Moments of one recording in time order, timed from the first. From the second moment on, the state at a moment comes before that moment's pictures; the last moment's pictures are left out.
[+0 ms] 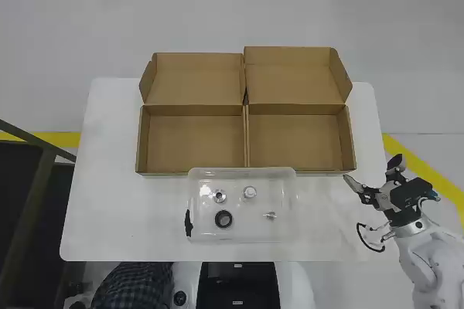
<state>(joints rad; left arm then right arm) -0.11 -0.30 -0.54 -1.19 3.07 0.29 0.07 -1.76 -1.16 1.81 -1.88 -1.29 -0.51 -0.23</state>
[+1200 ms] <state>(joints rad) -0.11 -0.30 -0.54 -1.19 3.07 0.29 0.07 -1.66 -1.15 1.52 -2.09 -1.53 -0.70 0.06</state>
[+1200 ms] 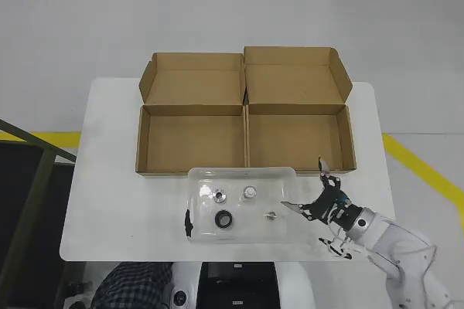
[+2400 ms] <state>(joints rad) -0.11 -0.30 -0.54 -1.19 3.07 0.29 0.07 -1.41 -1.16 1.18 -1.92 -1.50 -0.73 0.30</state>
